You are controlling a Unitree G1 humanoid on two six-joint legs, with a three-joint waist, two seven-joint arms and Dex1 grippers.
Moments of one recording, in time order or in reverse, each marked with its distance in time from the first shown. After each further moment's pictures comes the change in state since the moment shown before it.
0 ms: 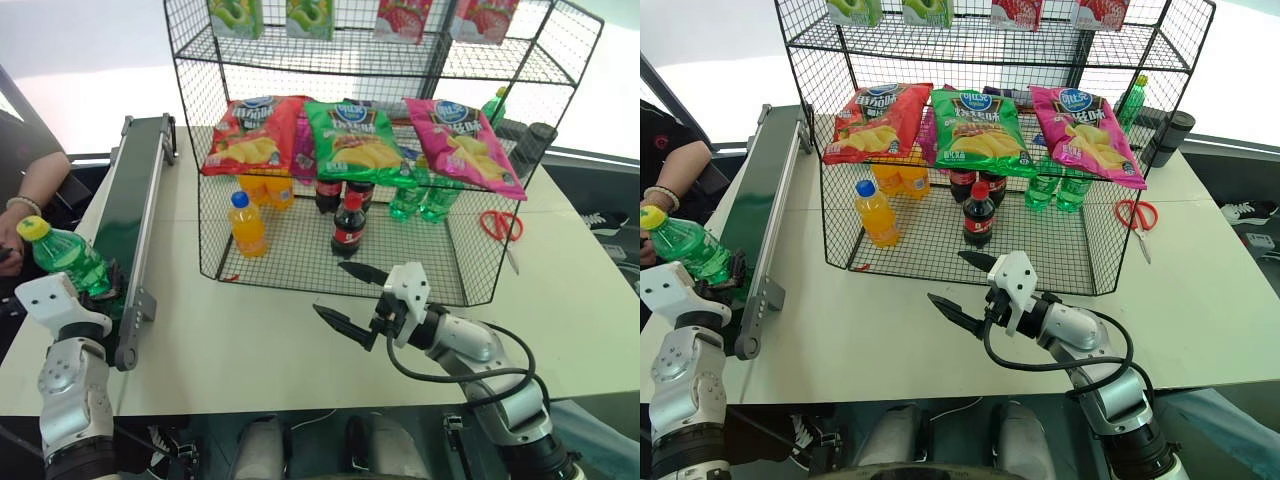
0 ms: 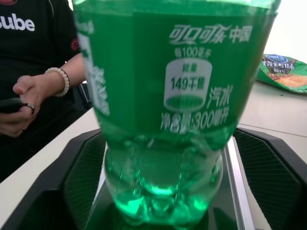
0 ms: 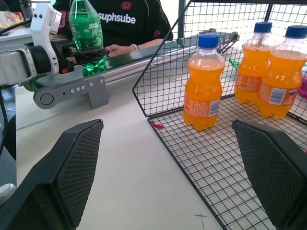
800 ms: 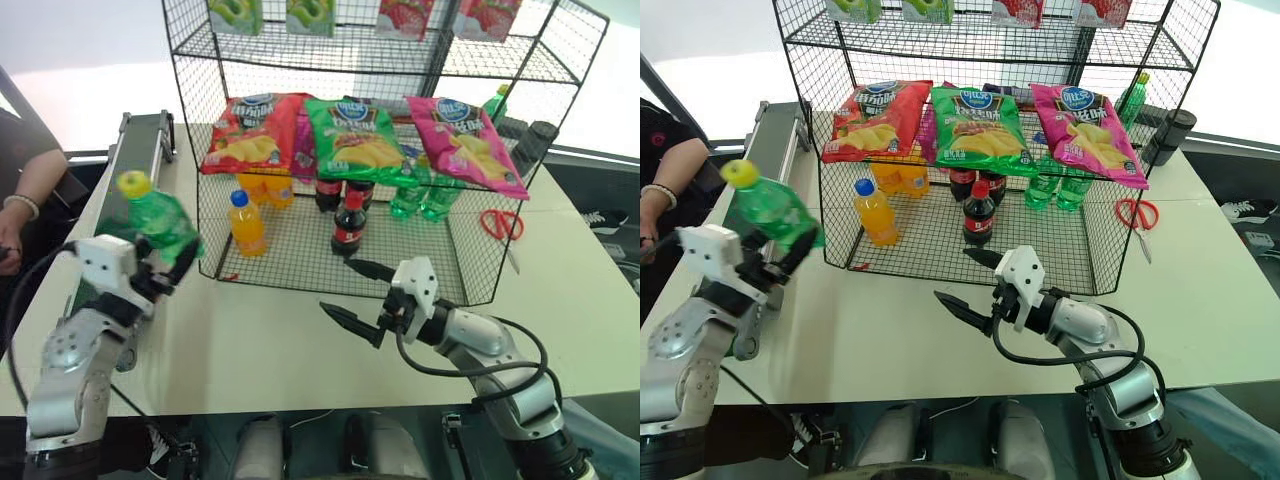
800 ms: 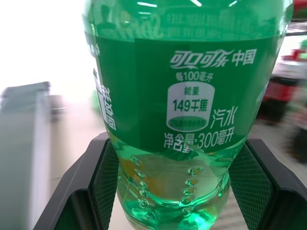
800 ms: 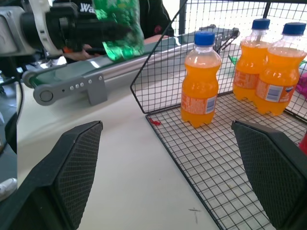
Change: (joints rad) left arm 0.059 0.163 -0.271 -0.423 -0.131 0.216 -0.412; right arm -0.028 -0.039 -0.041 -0.028 0.045 0.062 0.028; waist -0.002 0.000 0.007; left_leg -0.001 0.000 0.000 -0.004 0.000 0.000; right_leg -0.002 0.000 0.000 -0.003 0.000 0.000
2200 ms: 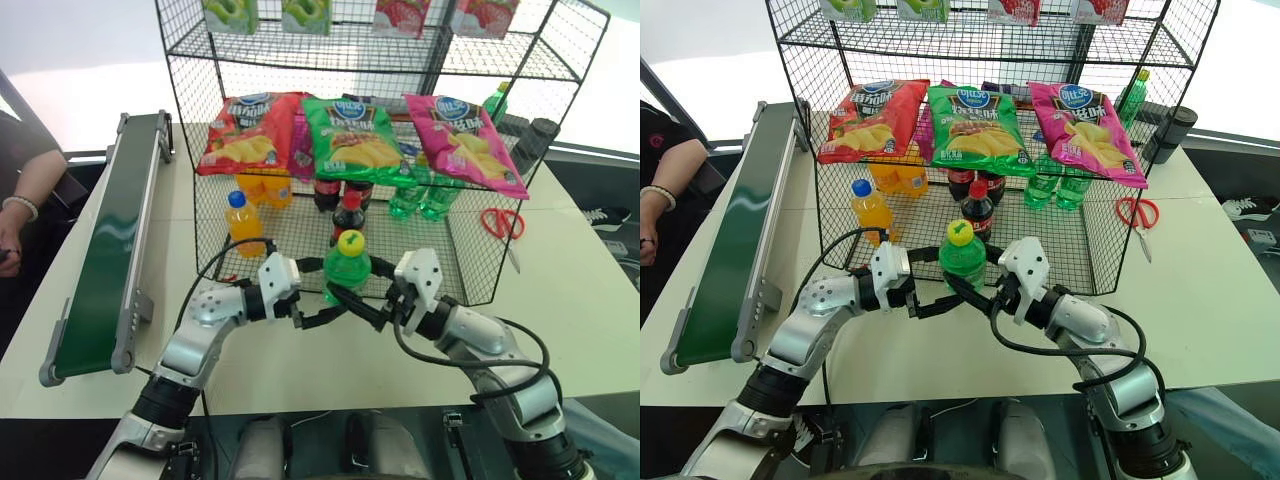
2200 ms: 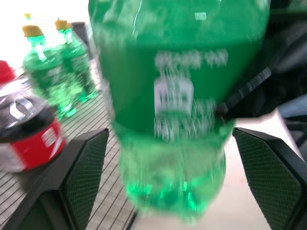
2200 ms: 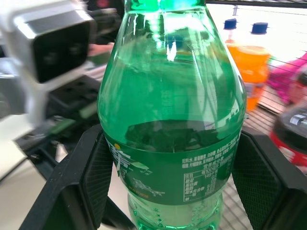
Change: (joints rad) left arm -0.303 -0.148 -0.468 0.279 0.242 -0.173 -0.355; right arm 0.004 0.042 -0.049 0.001 -0.040 0.028 -0.153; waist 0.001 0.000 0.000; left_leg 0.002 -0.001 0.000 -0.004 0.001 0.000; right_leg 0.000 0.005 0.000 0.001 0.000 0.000
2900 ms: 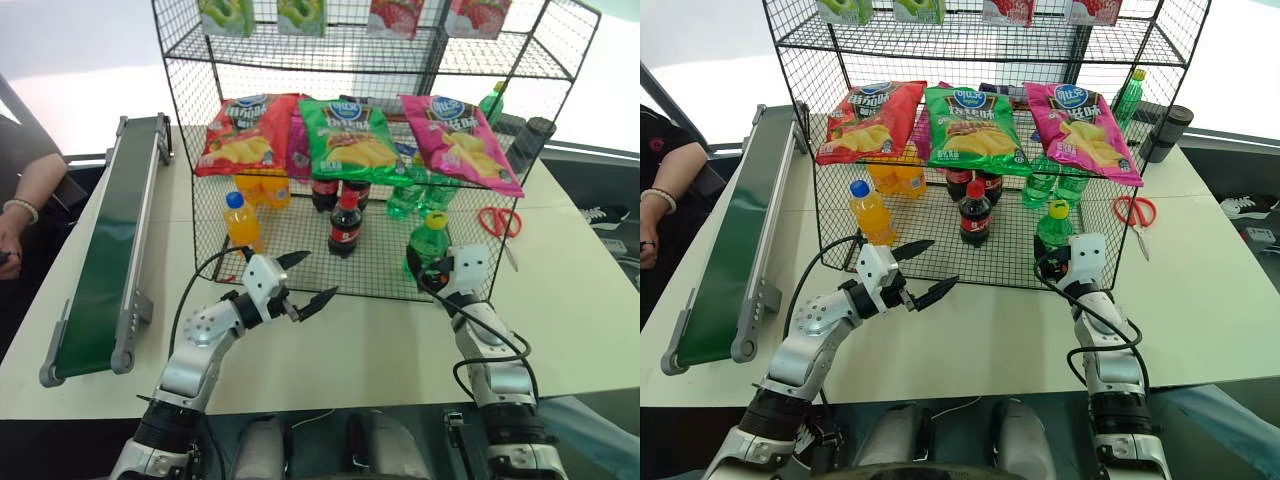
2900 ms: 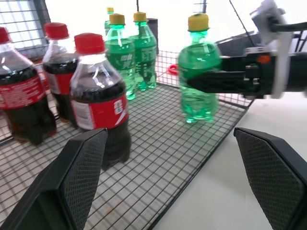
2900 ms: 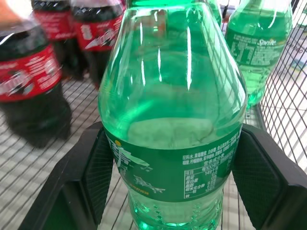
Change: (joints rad) left arm 0.104 -0.078 0.031 -0.055 0.027 -0.020 0.172; right arm -0.130 0.168 -0.248 0.642 -0.185 -0.372 -0.314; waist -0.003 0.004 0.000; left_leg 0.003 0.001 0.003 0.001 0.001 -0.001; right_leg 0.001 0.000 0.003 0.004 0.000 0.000
